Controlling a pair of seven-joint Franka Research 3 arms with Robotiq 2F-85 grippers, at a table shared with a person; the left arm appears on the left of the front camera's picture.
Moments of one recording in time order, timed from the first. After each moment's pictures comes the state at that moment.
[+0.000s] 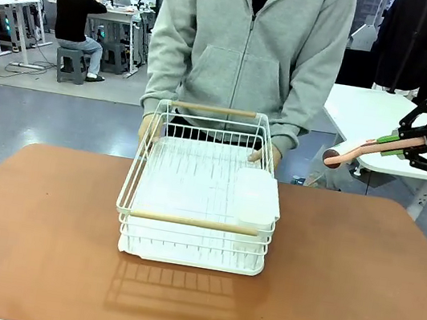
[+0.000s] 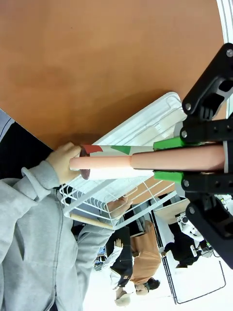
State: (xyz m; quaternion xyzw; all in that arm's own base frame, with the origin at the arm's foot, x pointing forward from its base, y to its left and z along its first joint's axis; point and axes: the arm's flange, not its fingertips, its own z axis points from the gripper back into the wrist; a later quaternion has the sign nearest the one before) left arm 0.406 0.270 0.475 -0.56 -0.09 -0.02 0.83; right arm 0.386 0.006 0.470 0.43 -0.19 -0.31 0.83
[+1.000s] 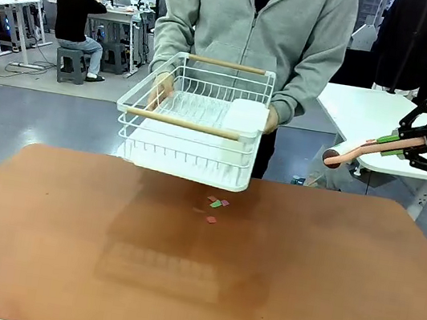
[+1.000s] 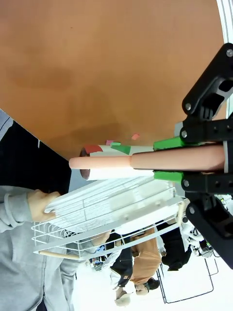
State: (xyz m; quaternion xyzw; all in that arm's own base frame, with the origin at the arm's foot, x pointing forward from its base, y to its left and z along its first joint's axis) left arm 0.406 0.270 0.475 -0.56 -0.09 -0.02 0.83; right arm 0.386 0.006 0.470 0.43 -0.19 -0.31 0.83
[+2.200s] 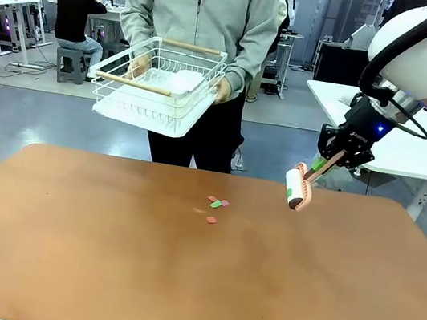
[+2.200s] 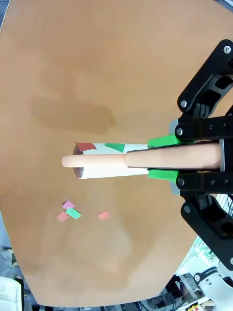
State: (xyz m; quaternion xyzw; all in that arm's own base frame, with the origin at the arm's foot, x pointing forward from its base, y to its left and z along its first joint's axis) left arm 0.406 0.269 0.475 -0.56 -0.09 -0.02 0.83; right arm 0.533 0.110 0.426 0.20 -0.09 0.02 0.98
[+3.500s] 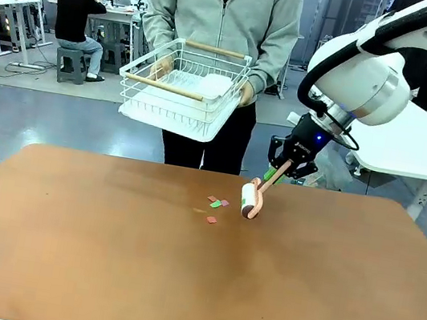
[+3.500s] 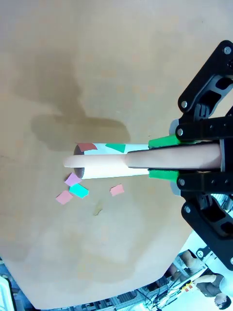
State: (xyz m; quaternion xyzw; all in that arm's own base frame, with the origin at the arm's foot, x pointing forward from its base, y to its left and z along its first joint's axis) left arm 0.406 0.269 0.475 -0.56 -0.09 -0.02 0.83; right arm 0.594 0.198 0.361 0.23 0.01 -0.01 0.97
